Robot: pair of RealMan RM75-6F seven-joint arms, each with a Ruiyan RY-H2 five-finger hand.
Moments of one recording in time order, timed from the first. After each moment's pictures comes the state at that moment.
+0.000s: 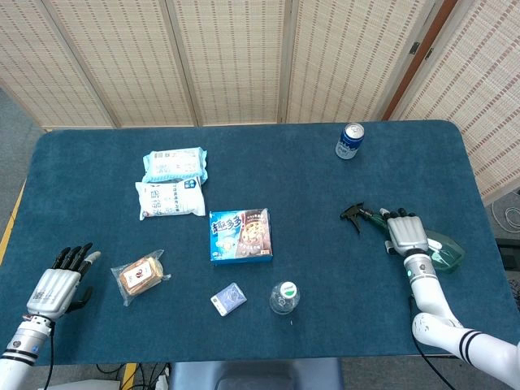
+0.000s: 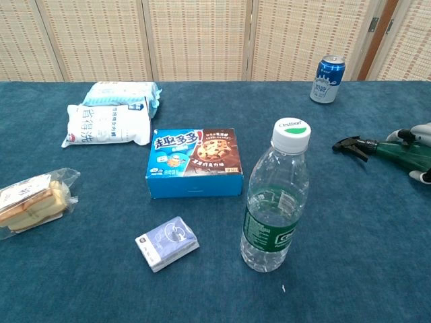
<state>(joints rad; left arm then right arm) -0.25 -1.26 0.03 -1.34 1.48 1.21 0.06 0.59 -1.49 0.12 -1.19 -0.82 0.85 -0.58</state>
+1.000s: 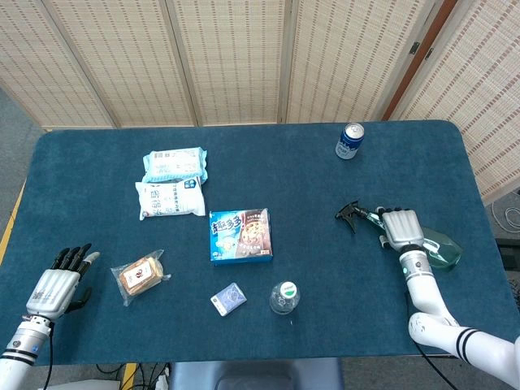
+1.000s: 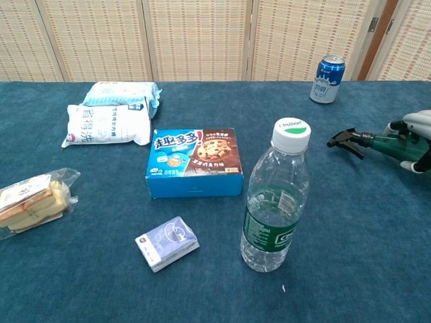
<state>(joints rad) -0.25 -1.26 0.03 -1.34 1.47 1.21 0.06 0.61 -1.48 0.12 -1.22 -0.87 0.93 -0.56</state>
